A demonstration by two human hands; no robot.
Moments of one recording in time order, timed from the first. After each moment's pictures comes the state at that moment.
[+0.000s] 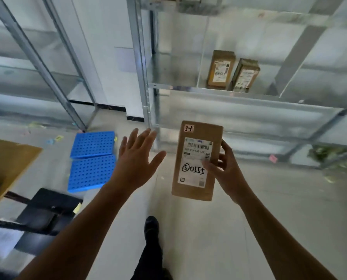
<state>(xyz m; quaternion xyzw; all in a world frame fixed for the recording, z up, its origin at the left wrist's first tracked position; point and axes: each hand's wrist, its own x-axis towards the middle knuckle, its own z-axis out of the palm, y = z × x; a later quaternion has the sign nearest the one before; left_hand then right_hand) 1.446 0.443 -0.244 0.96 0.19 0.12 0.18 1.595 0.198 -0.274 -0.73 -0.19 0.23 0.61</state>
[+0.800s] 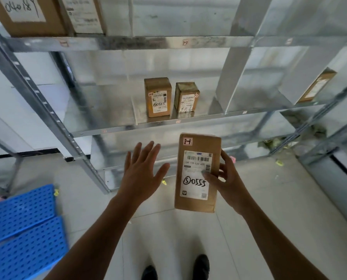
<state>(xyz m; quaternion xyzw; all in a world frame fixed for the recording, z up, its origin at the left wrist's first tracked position) 1.772 0.438 -0.253 0.97 0.04 0.06 0.22 1.823 0.167 -0.264 -0.77 -0.07 0.13 0.62</state>
